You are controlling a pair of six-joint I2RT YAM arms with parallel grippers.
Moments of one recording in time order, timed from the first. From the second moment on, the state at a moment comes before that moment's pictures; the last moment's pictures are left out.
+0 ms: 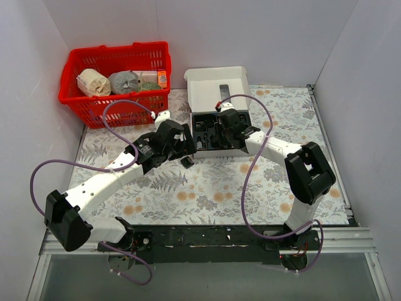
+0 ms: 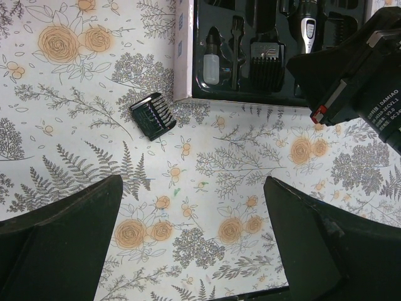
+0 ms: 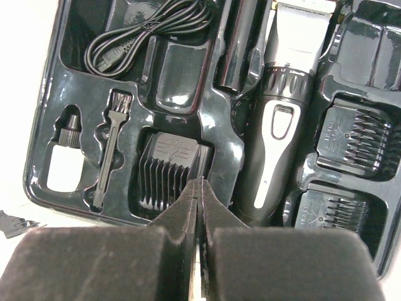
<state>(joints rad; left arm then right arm) -0.74 1.29 1.14 -0.62 -0.34 -0.83 0.64 1.78 1.21 -0.16 0.20 0.23</state>
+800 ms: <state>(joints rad) -0.74 1.30 1.14 -0.62 -0.34 -0.82 0.61 1.86 1.23 -0.10 0.17 0.23</state>
